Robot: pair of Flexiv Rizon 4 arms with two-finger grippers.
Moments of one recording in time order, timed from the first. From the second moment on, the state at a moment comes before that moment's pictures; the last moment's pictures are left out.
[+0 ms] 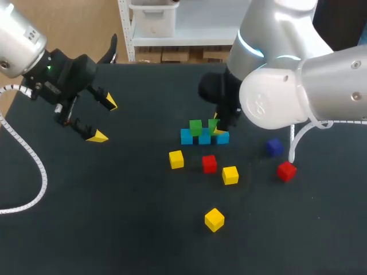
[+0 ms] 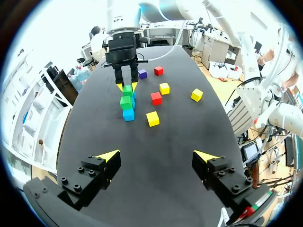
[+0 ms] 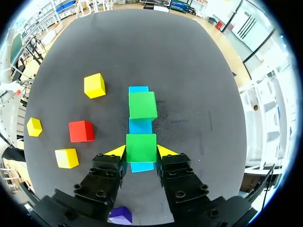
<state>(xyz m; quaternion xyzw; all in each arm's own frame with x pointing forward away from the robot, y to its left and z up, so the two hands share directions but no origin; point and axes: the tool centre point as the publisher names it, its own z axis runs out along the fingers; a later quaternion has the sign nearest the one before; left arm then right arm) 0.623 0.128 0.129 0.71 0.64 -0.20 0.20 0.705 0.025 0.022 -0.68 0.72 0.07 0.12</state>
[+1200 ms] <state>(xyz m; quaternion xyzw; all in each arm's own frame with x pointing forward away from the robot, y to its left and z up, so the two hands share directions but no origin) 0.623 0.128 0.129 0.71 0.64 -0.20 0.20 0.704 0.024 0.022 -0.69 0.71 0.07 0.11</state>
